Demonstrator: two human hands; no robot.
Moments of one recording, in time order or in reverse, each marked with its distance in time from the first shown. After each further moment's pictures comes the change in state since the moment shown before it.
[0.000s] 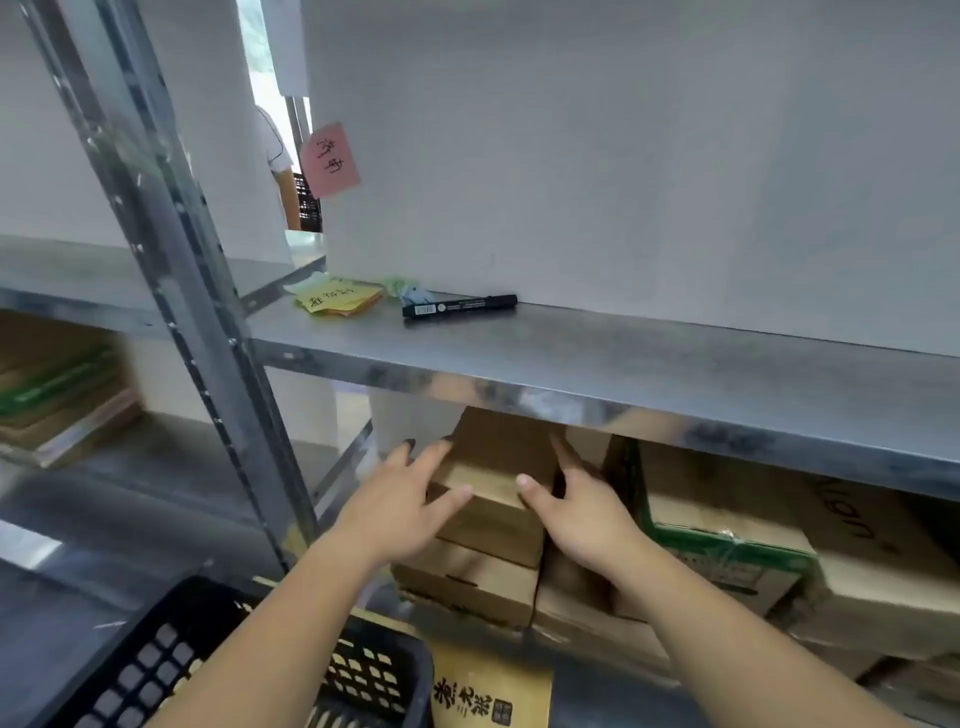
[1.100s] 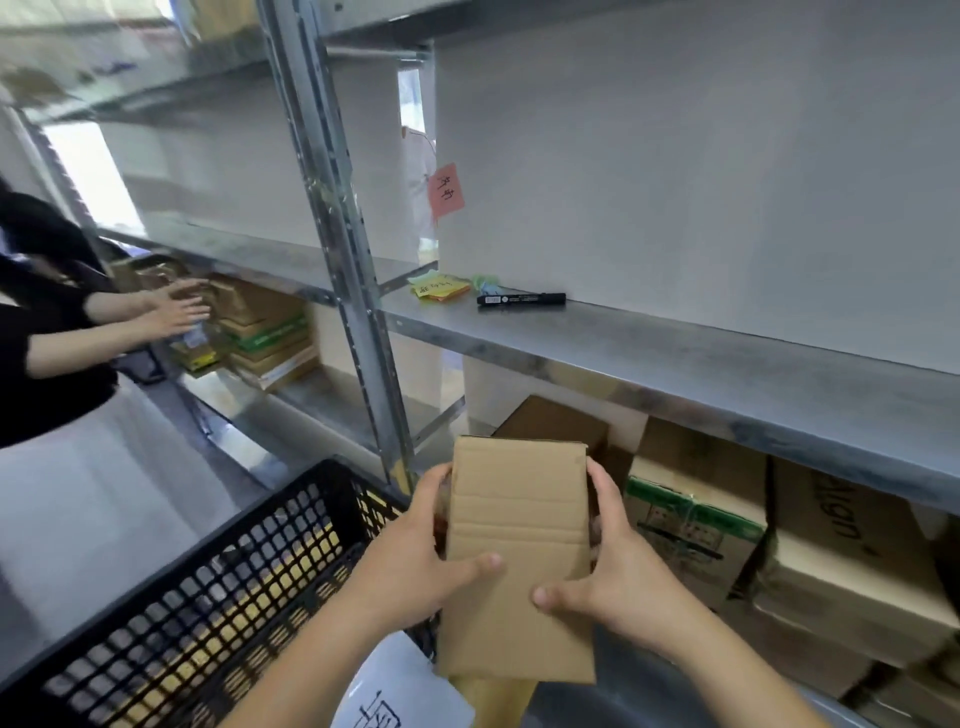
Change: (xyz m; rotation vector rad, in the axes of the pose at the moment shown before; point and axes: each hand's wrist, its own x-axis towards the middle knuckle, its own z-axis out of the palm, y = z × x) left_hand -0.216 0.131 -0.008 -0.388 0.181 -0.282; right_hand -0.154 0.053 -0.067 0.275 -0.363 -0.275
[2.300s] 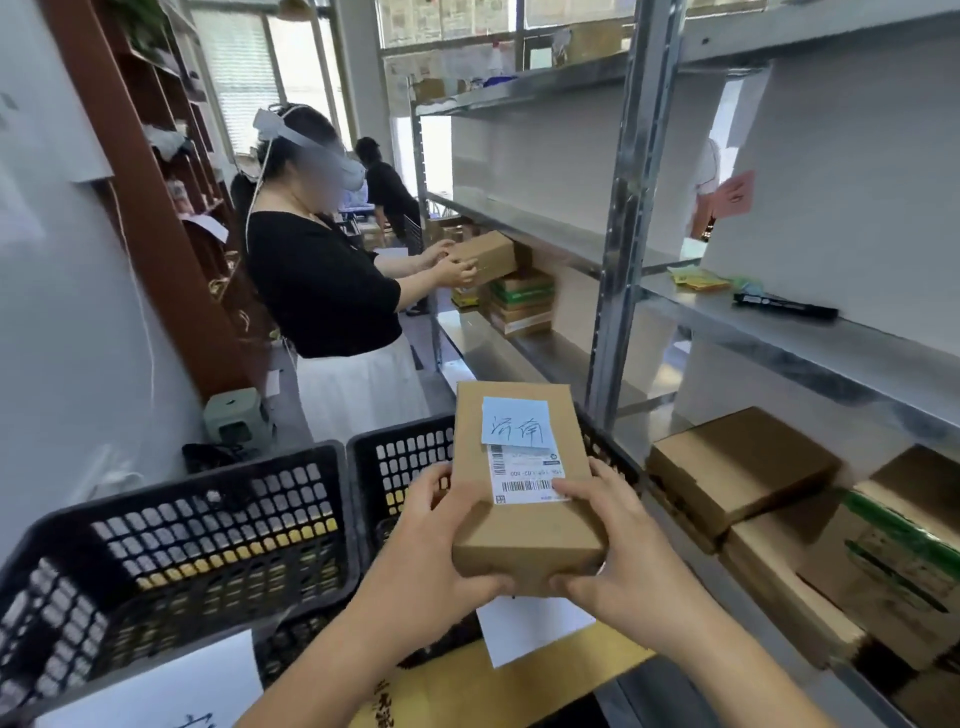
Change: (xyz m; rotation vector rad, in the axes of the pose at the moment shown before) left_hand -0.284 -0.012 -0.031 0.092 0.506 -0.131; right_hand -0.118 -0.062 0.115 -0.220 -0.387 -0.656
